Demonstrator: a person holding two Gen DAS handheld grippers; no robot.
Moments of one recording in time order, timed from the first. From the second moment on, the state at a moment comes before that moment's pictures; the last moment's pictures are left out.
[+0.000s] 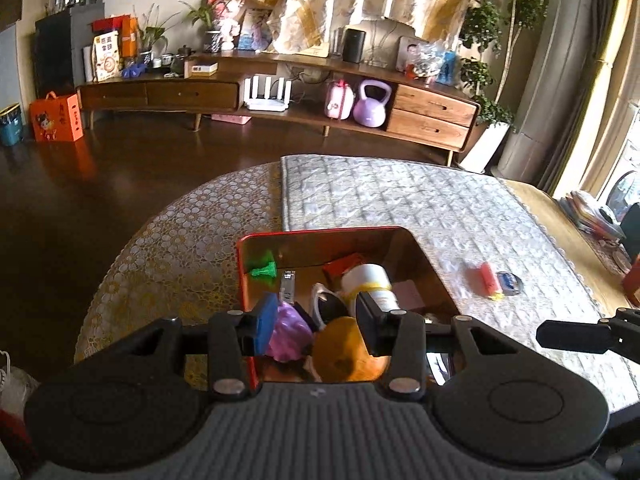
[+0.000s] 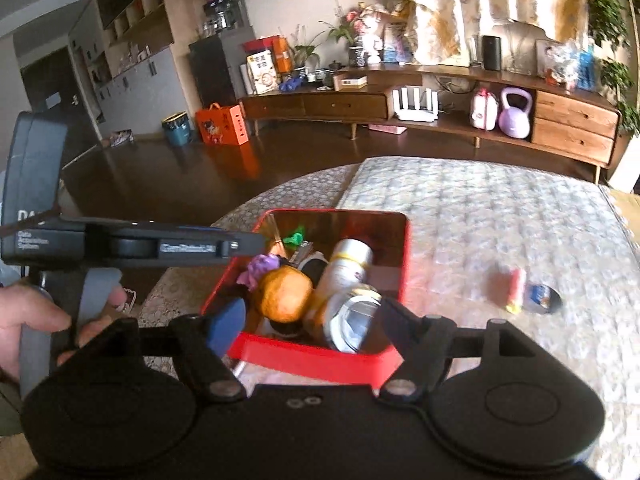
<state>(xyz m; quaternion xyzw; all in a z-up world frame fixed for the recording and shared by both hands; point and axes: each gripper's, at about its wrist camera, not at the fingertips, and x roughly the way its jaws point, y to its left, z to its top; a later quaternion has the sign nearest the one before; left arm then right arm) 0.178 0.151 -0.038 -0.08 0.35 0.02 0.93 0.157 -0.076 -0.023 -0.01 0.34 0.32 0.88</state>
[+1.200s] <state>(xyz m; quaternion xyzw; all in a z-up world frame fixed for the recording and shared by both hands) 0.216 0.000 -0.040 -0.07 0.36 -0.04 0.93 0.203 -0.236 -0.071 -0.06 0.32 0.28 0.91</state>
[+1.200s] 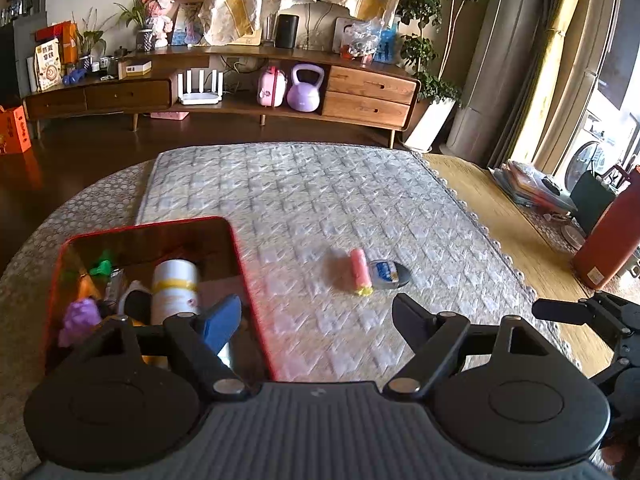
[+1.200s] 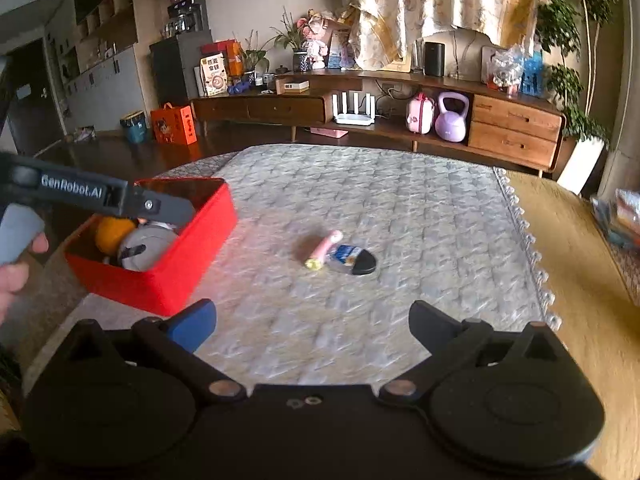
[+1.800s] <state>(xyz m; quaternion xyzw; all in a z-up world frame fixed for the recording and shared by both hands) 0.319 -0.046 -0.073 -0.05 0.41 -0.02 0.91 0.291 -0.229 -0.104 -0.12 0.31 0.33 0.88</state>
